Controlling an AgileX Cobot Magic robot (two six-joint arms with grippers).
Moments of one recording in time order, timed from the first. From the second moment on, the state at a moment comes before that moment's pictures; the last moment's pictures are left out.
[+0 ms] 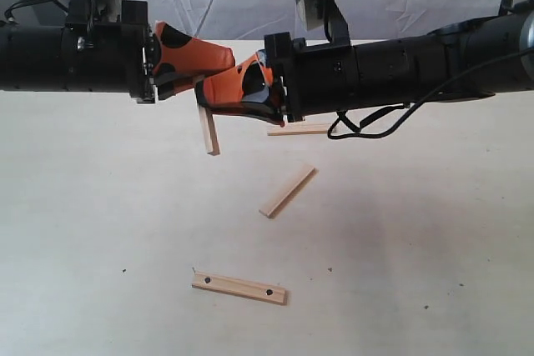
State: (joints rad) left arm 0.00 1.71 -0.93 -1.67 1.23 1.17; right arm 0.40 1.84 -1.03 1.74 1.21 -1.26
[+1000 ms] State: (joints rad) left arm 0.01 1.68 -0.88 -1.58 0.63 0.80; right arm 0.79 1.68 -1.11 0.77 0.28 -0.50
